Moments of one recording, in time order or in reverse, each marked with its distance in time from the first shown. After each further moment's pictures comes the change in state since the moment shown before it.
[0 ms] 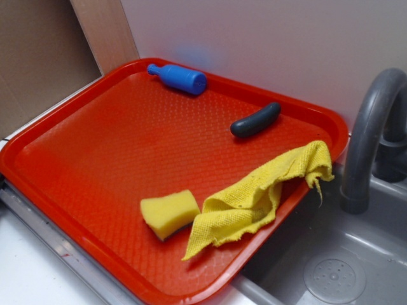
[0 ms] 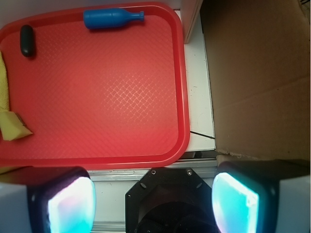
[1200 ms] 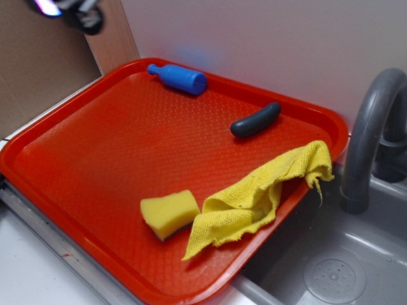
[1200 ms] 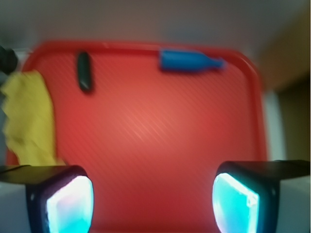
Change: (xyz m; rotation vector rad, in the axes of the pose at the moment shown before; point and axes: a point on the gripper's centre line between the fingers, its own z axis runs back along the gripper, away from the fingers) arm 0.085 -0.171 -0.058 0.009 -0.109 -0.154
